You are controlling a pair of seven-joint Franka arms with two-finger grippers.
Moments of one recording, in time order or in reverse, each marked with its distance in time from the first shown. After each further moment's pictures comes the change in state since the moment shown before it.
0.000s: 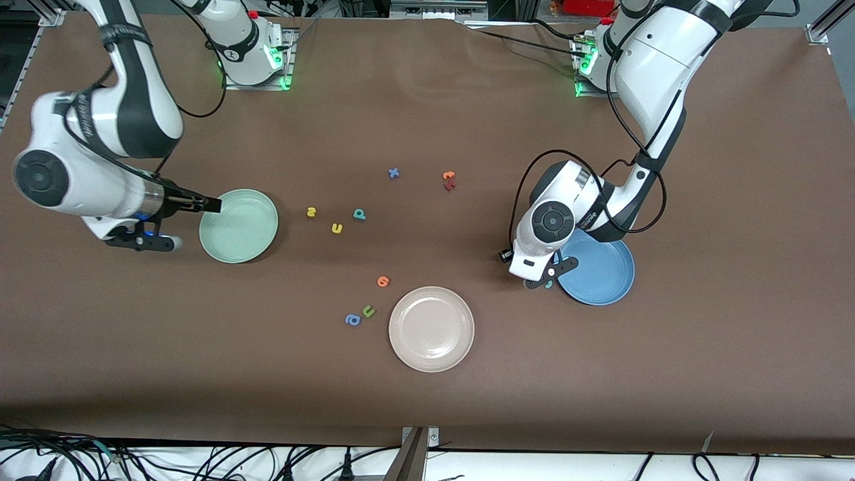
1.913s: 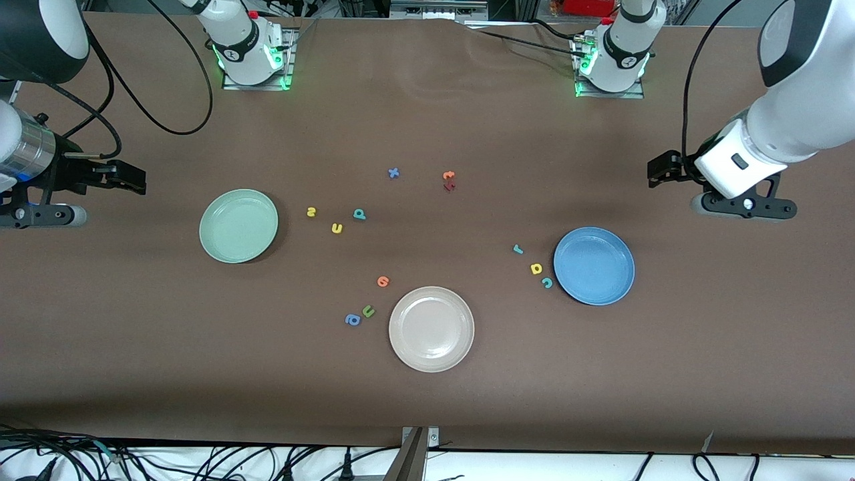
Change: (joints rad) left arm 0.208 -0.582 0.111 0.102 -0.186 -0.635 0.935; right arm 0.000 -0.015 0.001 0.531 -0.105 -0.421 -0.169
